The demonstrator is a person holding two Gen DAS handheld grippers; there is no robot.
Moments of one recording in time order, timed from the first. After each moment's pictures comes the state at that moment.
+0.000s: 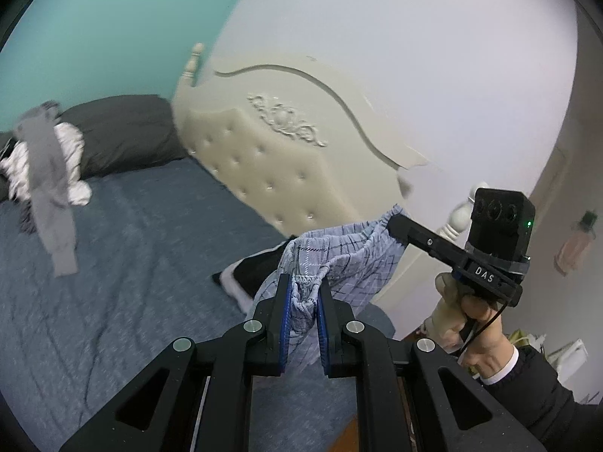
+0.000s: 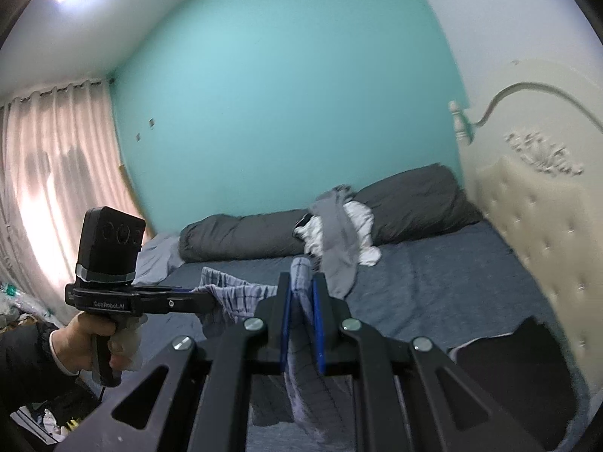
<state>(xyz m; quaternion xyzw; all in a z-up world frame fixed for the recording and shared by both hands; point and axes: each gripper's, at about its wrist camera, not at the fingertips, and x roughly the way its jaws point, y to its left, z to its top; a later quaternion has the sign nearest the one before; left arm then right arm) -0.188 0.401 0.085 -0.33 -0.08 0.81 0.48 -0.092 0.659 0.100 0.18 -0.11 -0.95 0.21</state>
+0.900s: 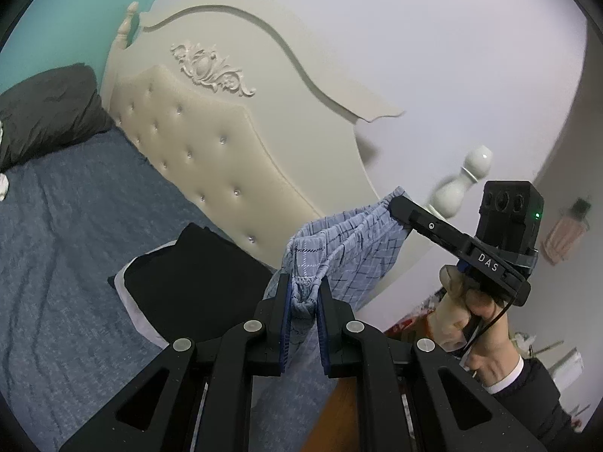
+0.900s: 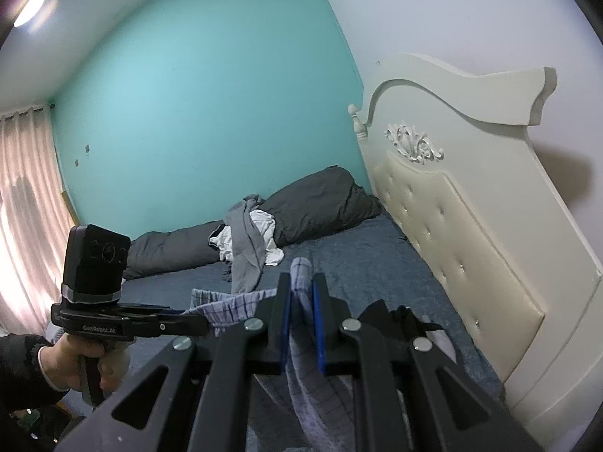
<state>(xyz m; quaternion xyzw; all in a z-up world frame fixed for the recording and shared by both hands) -0.187 0.633 0.042 -0.37 -0.06 0.77 0.52 -0.047 0.863 0.081 0.19 -0.14 -0.97 0.09</state>
